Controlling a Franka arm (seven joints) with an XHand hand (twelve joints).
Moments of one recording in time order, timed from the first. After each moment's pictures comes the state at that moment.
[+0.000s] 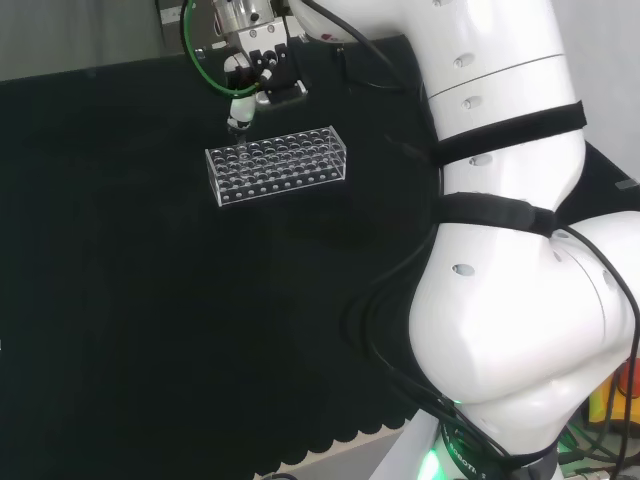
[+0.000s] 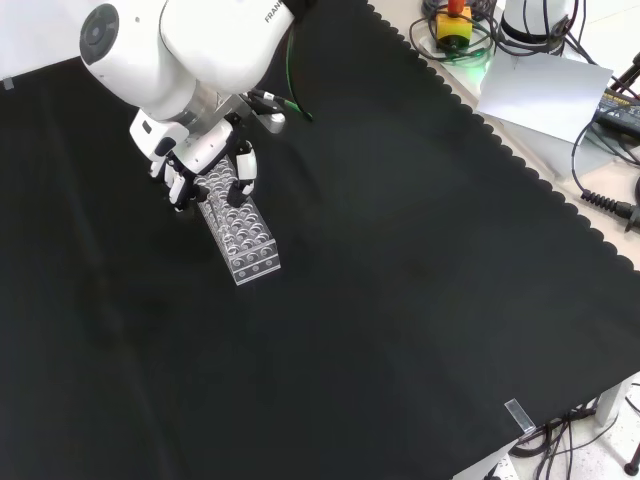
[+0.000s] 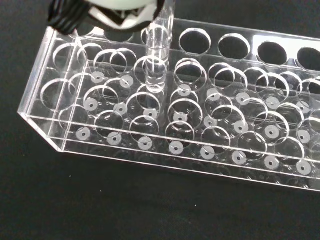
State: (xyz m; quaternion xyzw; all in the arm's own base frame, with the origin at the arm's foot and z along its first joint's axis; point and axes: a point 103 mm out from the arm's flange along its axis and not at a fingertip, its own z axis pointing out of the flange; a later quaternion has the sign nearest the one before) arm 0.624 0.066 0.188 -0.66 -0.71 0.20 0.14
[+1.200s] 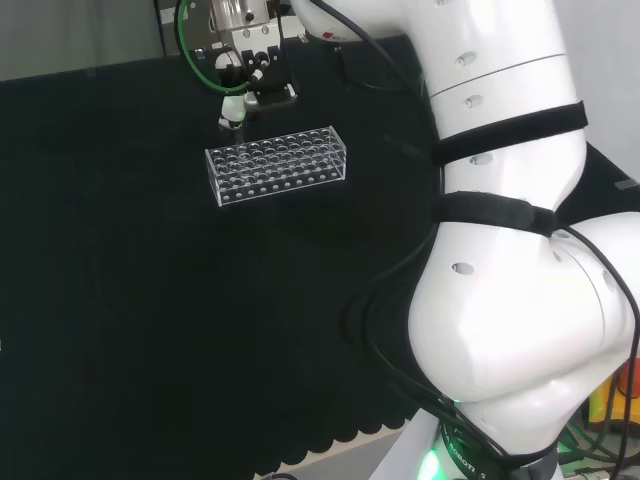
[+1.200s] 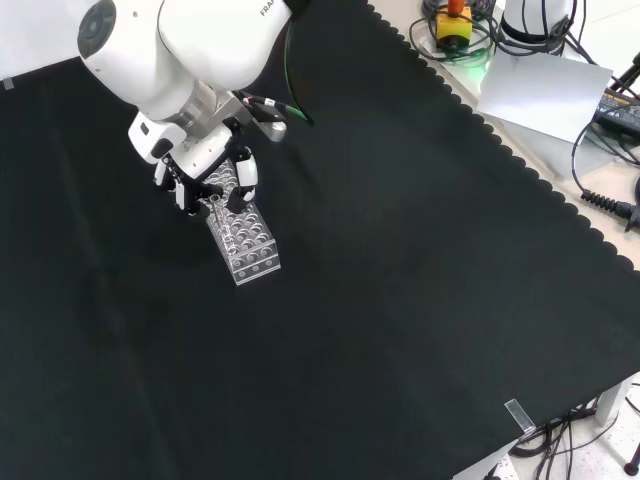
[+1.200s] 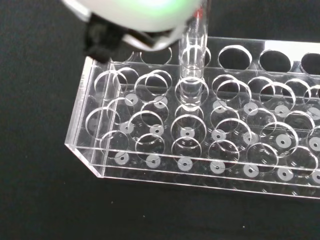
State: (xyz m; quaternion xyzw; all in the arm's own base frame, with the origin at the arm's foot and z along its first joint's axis) arm 0.629 0.083 0.186 -0.67 -0.71 0.16 0.16
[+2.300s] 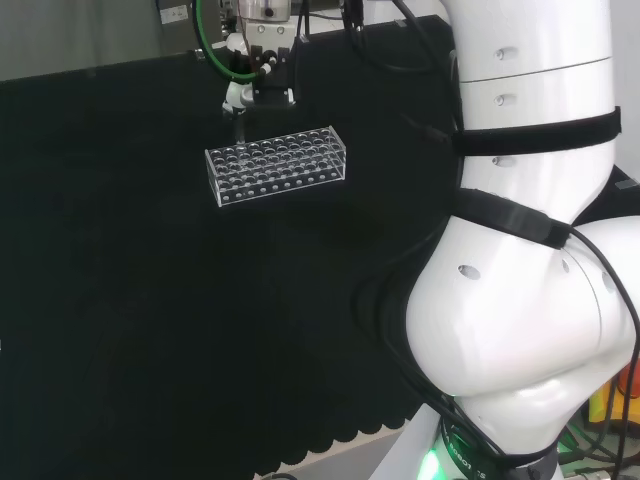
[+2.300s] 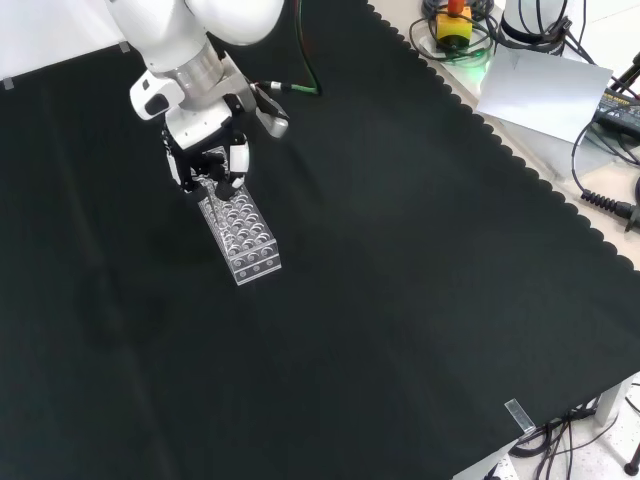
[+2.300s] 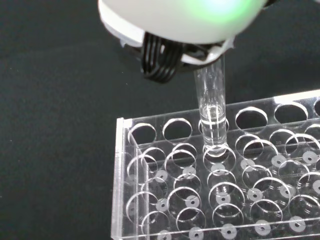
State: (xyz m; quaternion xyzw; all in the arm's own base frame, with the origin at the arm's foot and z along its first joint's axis) arm 0.630 0.081 0.206 -0.72 -0.67 0.03 0.16
